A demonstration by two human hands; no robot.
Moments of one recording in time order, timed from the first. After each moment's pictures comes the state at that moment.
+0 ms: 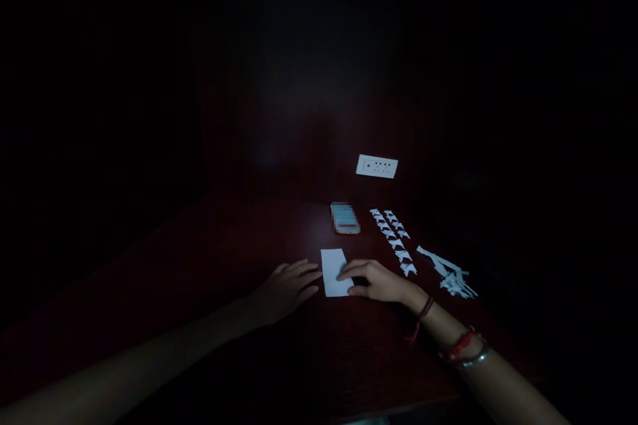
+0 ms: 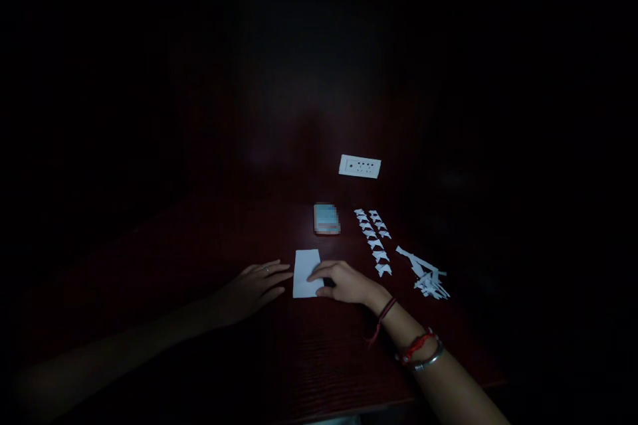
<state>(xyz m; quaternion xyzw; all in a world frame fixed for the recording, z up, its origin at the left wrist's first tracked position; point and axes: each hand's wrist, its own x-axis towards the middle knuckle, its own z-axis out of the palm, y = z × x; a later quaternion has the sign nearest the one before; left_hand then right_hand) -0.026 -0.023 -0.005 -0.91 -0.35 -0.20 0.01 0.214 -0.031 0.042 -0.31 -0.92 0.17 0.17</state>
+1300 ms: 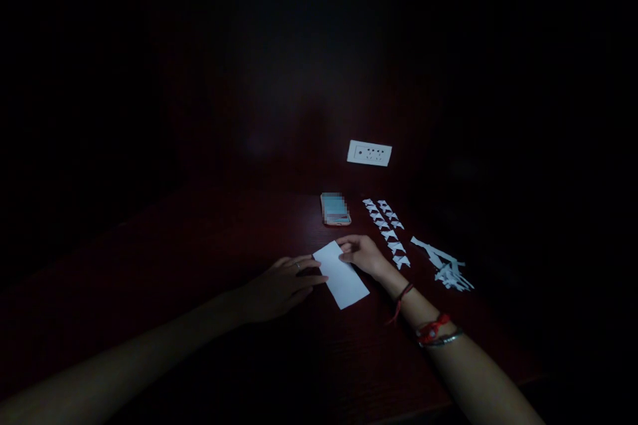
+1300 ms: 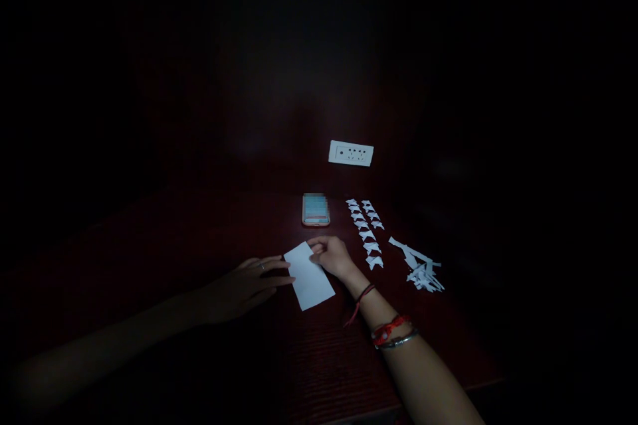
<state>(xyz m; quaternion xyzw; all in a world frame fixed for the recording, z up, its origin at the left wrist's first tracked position) 0.014 -0.009 -0.002 -0.95 -0.26 -0.19 -0.01 0.229 0.022 0.013 -0.51 -0.71 0.34 0.35</state>
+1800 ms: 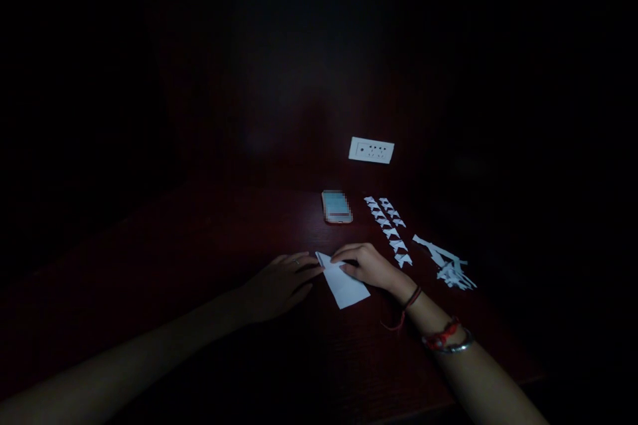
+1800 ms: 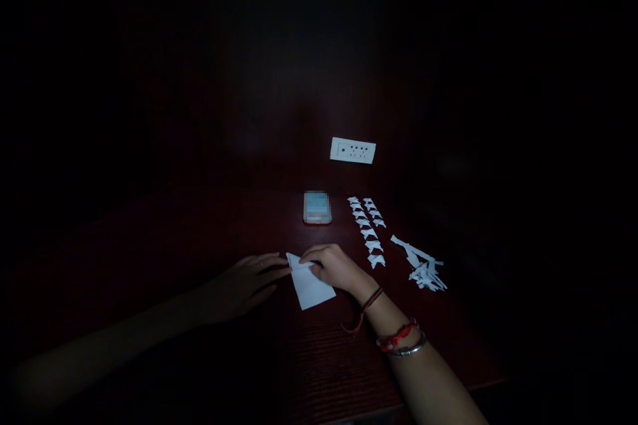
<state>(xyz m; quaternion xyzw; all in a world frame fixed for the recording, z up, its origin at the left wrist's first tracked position) 0.014 -0.006 -0.007 -0.94 -0.31 -0.17 0.03 0.238 0.006 0.020 -0.31 -0.91 0.11 0.24</state>
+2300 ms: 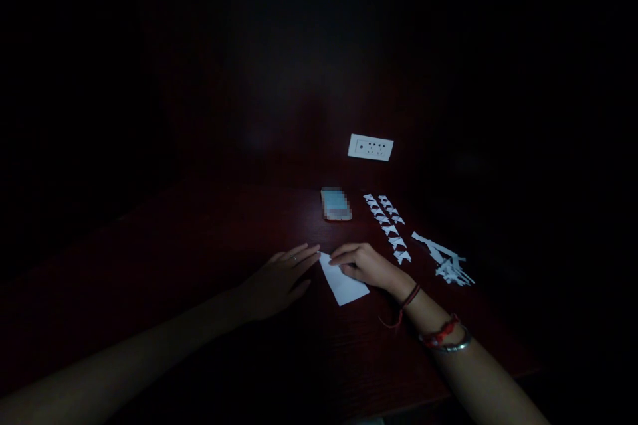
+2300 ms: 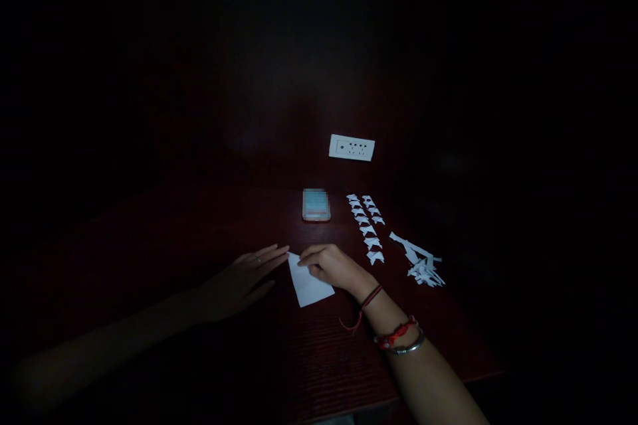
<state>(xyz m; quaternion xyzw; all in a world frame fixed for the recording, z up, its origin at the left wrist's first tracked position) 0.015 -0.006 -0.010 -0.92 -0.34 -0.17 0.03 0.241 0.008 0.015 -0.29 -0.93 0.07 0.20</state>
